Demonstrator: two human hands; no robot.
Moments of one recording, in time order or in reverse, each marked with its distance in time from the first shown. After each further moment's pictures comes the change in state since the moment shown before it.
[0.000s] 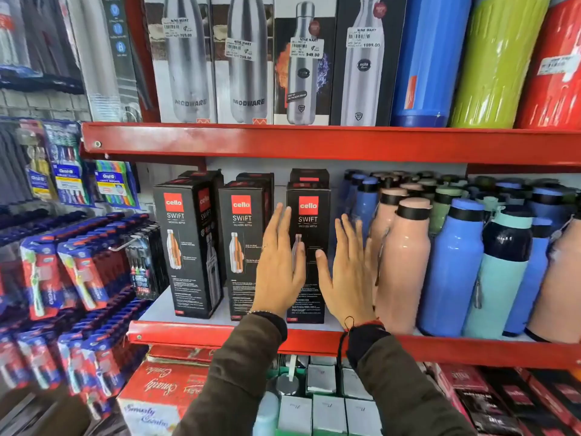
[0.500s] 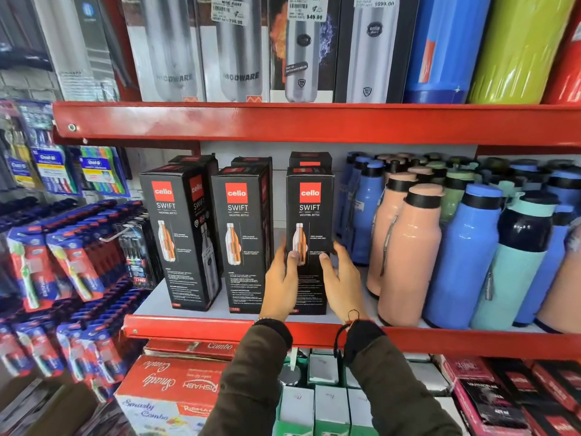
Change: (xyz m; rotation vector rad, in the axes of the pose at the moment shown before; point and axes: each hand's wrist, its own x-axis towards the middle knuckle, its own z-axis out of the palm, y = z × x) left_hand -0.032 -0.021 0.033 -0.446 -0.194 -0.785; right_hand -0.017 0.031 0.058 0.592 -0.184 0.469
